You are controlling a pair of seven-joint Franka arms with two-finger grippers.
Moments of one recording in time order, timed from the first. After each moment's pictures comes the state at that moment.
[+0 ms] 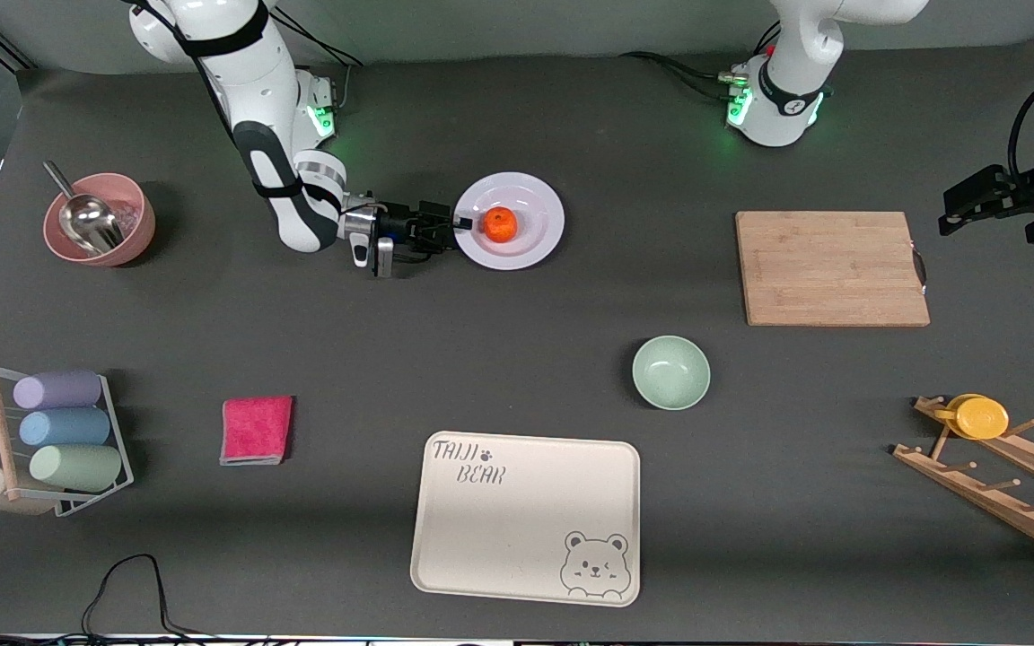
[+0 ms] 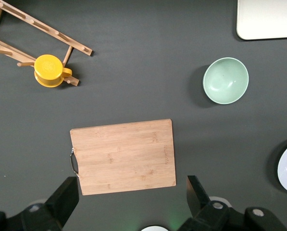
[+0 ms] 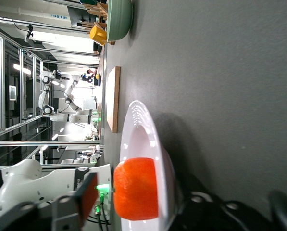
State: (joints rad) left arm -0.30 -0.03 0.29 -1.58 -0.02 1.49 0.09; right arm 0.67 0.46 -0.13 -2.63 2.18 1.86 -1.58
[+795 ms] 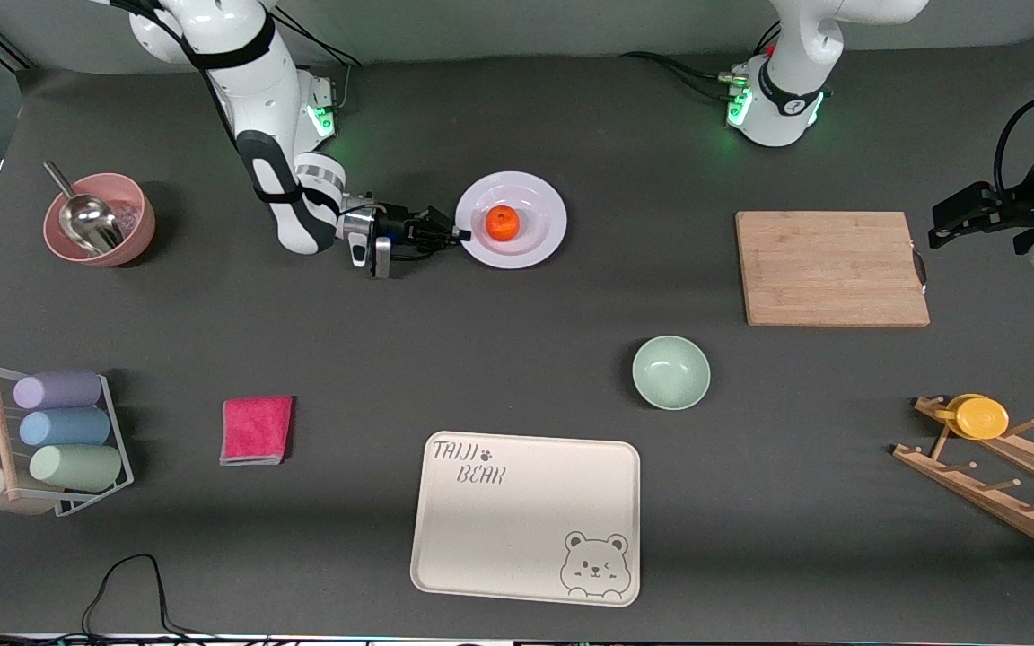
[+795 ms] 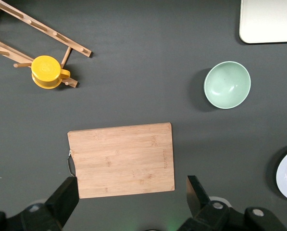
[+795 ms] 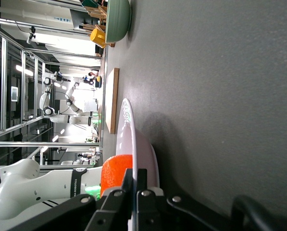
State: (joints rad) left arm -0.30 -0.01 0.28 -1.59 -0.02 1.52 0.07; right arm 0.67 0.50 -0.14 -2.63 2.20 1.81 -1.60
